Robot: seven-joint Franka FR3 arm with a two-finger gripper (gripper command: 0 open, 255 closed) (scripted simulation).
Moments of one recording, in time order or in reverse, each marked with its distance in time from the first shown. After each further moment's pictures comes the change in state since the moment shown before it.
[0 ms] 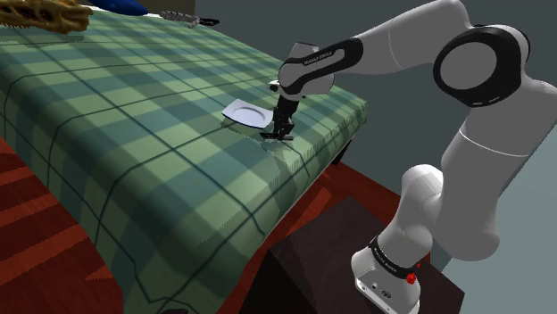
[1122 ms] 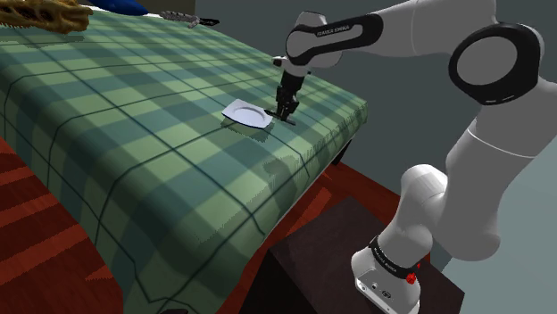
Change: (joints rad) arm 0.024 -0.074 -0.033 0.154 -0.090 -0.198 0.063
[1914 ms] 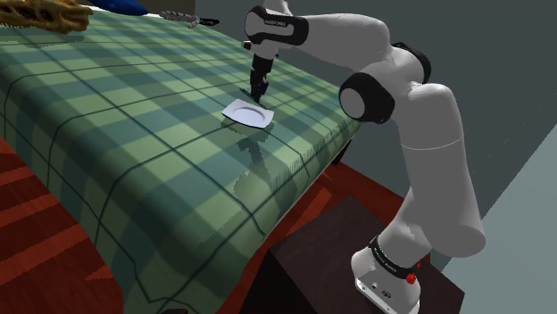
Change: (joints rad) arm -0.380 0.588 0.168 0.780 0.353 -0.305 -0.112
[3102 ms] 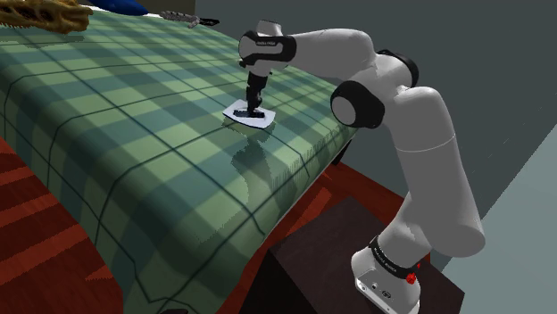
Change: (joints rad) arm -0.004 0.067 0.028 -0.069 0.041 0.130 -0.028
